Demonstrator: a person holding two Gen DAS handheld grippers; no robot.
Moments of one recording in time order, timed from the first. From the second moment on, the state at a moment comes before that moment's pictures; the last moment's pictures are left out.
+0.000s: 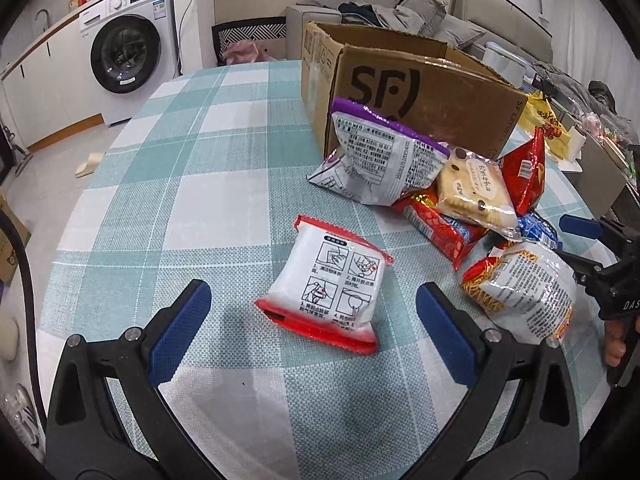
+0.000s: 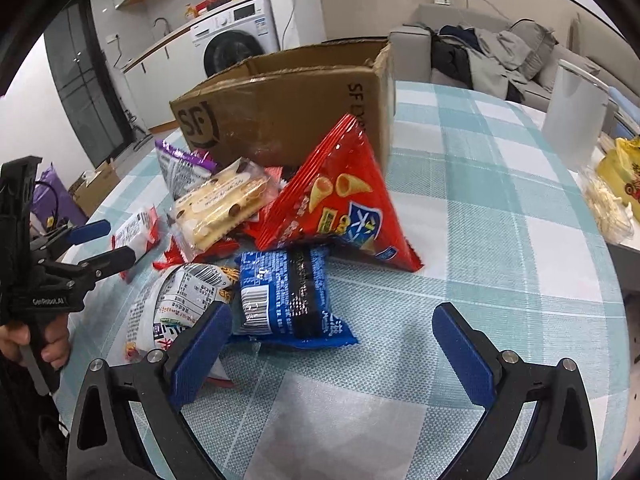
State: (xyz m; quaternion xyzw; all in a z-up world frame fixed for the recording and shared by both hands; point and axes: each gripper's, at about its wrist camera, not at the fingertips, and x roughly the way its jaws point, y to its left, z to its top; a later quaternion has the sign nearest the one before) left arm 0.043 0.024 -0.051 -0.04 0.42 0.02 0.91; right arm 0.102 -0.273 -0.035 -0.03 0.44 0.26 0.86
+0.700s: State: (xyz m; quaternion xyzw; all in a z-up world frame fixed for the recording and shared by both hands) left arm 0.056 0.031 -0.064 -0.07 0.44 0.00 0.89; right arm 0.106 -0.256 -0.040 -0.03 0.44 0.30 0.85
